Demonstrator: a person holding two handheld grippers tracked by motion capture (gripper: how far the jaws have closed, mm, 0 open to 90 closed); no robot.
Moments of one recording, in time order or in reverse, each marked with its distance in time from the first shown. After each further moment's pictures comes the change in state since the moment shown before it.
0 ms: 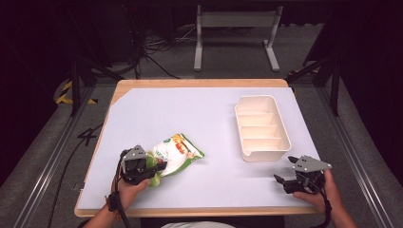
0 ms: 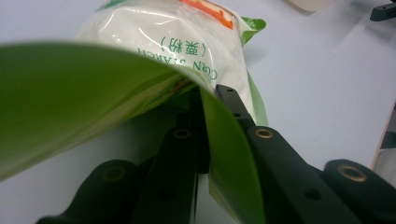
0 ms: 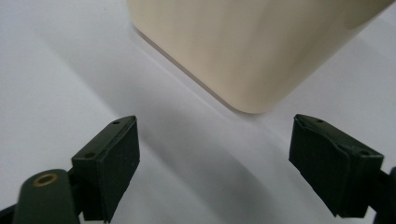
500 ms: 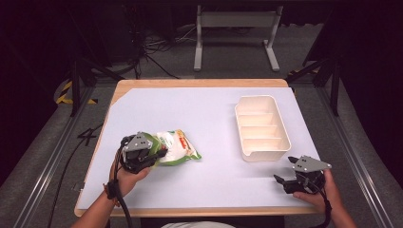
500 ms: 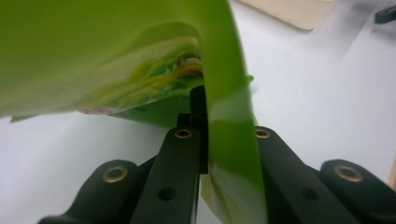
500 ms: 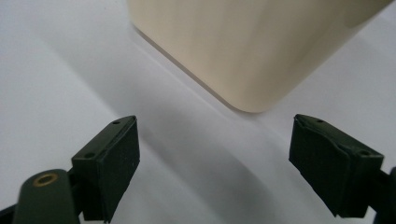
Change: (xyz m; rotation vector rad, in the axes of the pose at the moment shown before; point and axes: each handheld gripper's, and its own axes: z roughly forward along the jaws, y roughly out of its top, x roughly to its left) left arm -0.004 0.044 -0.013 -0.013 0.057 0.181; right arm 0.000 0.000 0.000 0.002 0.000 0.001
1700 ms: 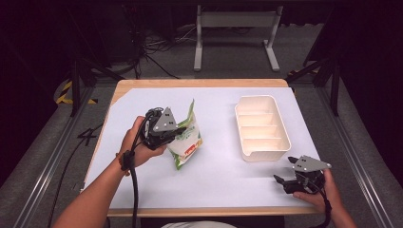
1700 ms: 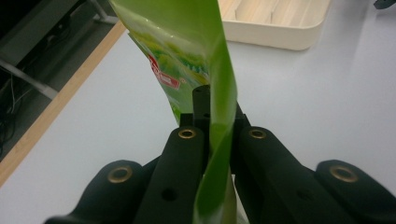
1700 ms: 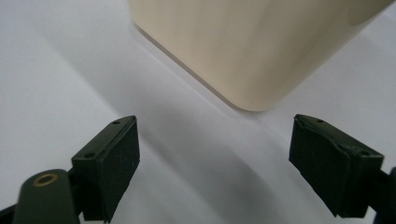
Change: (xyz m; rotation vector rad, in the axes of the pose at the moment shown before) left arm -0.021 0.102 0.006 0.072 0.031 0.364; right arm 0.000 0.000 0.001 0.005 0.005 0.003
